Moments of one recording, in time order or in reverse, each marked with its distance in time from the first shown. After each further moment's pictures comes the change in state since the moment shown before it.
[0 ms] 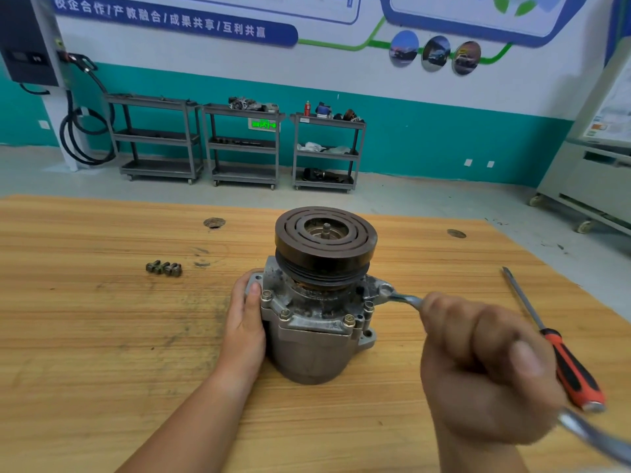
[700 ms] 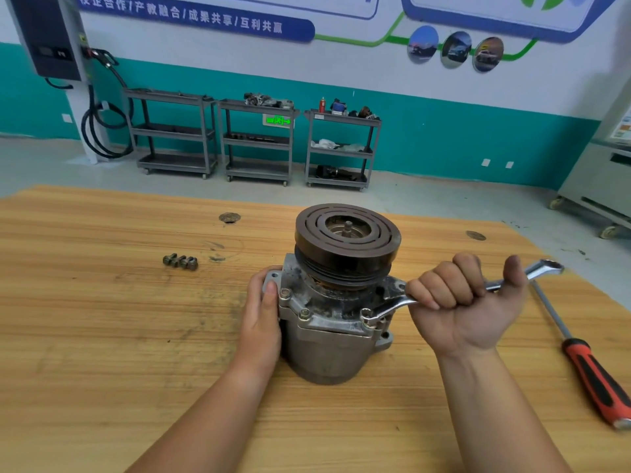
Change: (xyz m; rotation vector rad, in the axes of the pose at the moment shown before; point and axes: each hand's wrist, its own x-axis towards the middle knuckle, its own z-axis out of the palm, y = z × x) left_hand -0.002 0.004 -0.001 0.014 -0.060 0.039; right_hand 0.024 0.054 -0.041 0.995 0.047 0.670
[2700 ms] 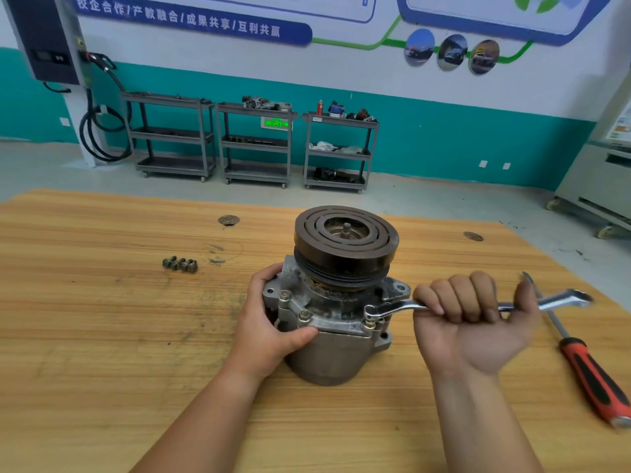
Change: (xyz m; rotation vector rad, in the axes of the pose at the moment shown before) left_hand -0.001 0.008 -0.014 0.181 -0.175 0.091; right_hand -0.016 0.011 0.019 -0.261 0.419 -0.364
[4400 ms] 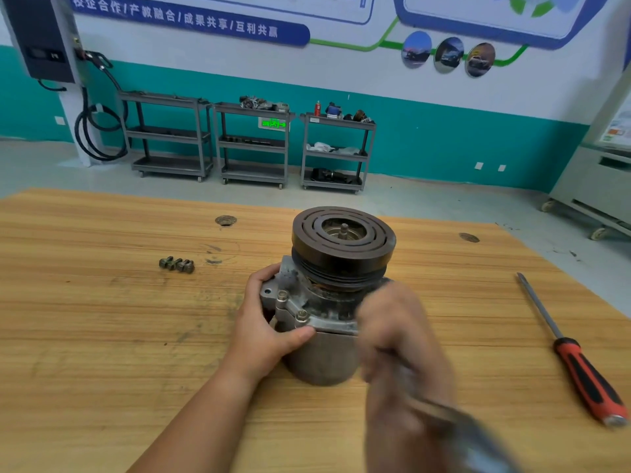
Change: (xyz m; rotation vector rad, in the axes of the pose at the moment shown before) left_hand 0.001 -0.002 0.001 0.039 0.040 0.045; right_hand -0.047 0.040 0.054 -1.268 -0.508 -0.734
